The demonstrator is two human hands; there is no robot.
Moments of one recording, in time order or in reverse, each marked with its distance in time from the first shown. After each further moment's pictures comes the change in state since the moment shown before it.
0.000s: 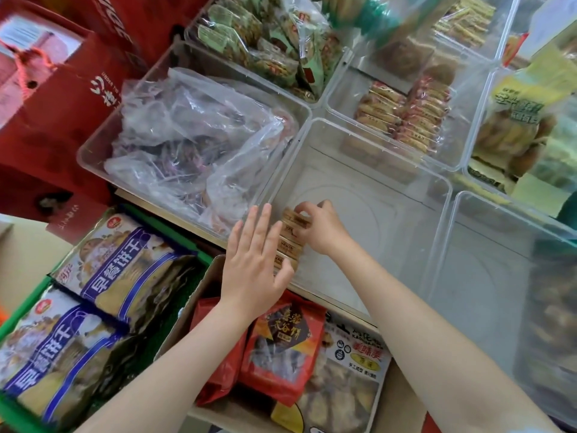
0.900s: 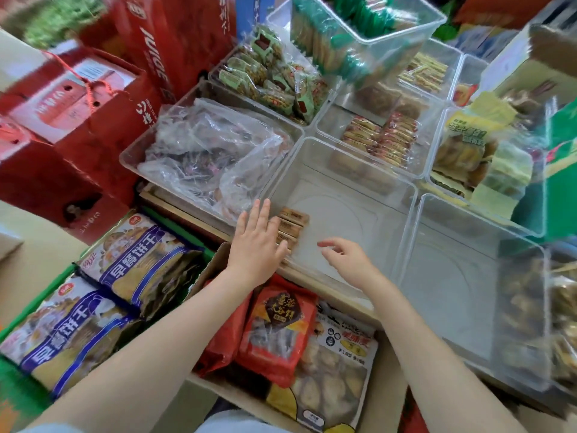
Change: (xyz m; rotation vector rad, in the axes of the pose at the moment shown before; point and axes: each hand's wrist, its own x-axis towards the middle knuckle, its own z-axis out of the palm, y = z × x) left_hand -0.002 0.010 -0.035 0.027 -0.303 -0.024; right_hand -0.124 0.045 -0.018 0.271 0.034 0.014
